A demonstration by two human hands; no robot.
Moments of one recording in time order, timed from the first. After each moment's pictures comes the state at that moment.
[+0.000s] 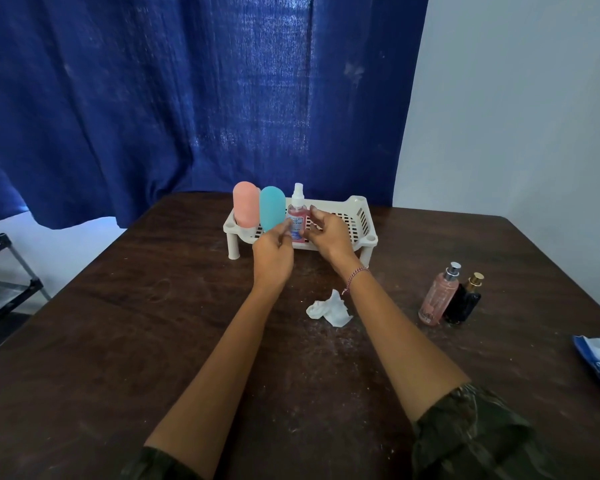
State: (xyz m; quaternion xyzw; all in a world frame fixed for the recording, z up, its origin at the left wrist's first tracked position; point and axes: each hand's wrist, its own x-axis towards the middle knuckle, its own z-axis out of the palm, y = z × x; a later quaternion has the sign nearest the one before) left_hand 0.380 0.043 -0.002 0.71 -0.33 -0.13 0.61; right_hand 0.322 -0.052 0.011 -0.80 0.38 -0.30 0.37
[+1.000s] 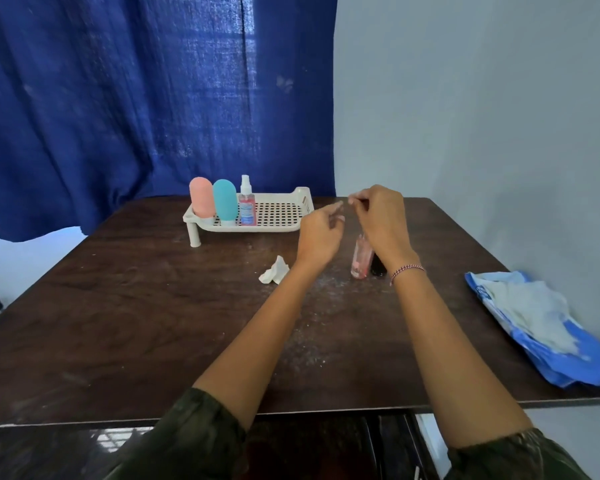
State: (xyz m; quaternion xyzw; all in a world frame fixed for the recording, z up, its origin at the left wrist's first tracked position) left_hand 0.226 0.039 0.037 0.64 -0.54 -0.11 0.54; right_hand 0.126 -0.005 0.070 -0.80 0.41 -0.44 0.07
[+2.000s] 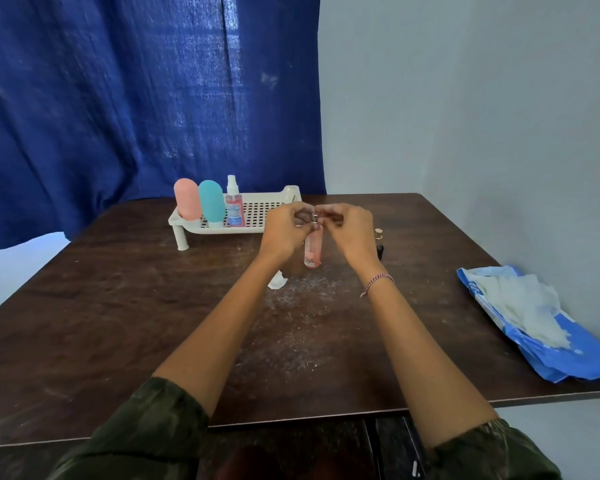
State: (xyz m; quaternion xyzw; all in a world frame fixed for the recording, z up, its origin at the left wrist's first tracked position) left_hand 0.272 0.033 0.035 0.66 -0.56 -0.09 0.50; right_hand 0.149 -0.012 0.037 -0.78 0.38 -0.44 0.22
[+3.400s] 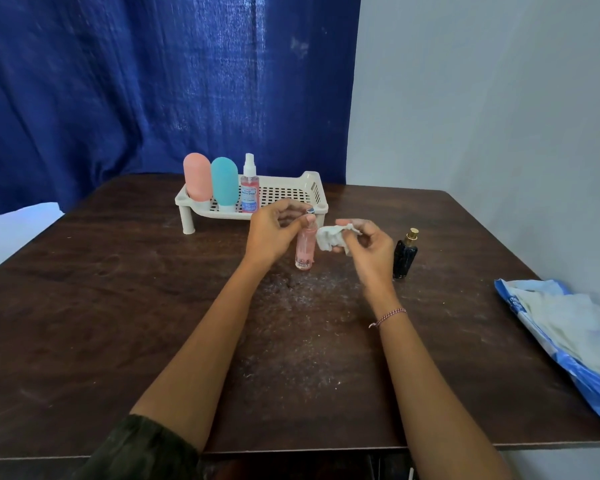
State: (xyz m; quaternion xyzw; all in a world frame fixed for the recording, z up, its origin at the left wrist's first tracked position) left_hand 0.327 0.037 -0.008 0.58 -0.51 -0.16 0.61; right_hand 0.169 -0.011 -0.025 -0.62 0.34 -0.54 0.45
